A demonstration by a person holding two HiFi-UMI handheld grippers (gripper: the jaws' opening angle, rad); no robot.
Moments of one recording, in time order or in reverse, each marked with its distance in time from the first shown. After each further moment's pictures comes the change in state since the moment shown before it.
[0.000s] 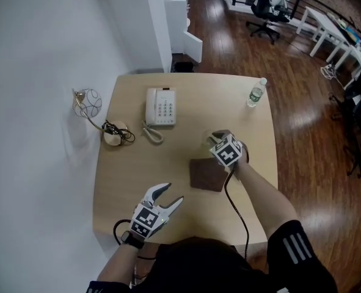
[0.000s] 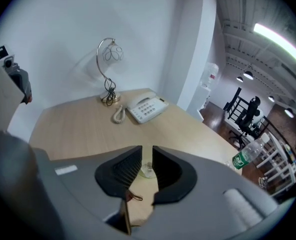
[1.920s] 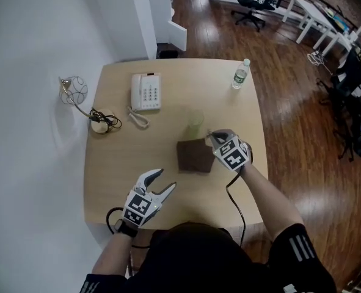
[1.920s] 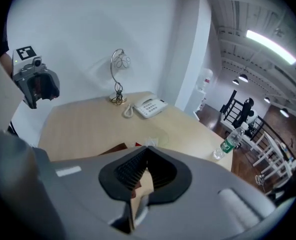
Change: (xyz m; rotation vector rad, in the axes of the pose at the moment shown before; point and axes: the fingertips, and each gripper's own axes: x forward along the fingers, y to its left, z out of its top) left arm -0.001 -0.029 -0.002 0.033 -0.010 -0.028; right arm -0.090 0.033 -0.054 0.016 -0.048 -0.032
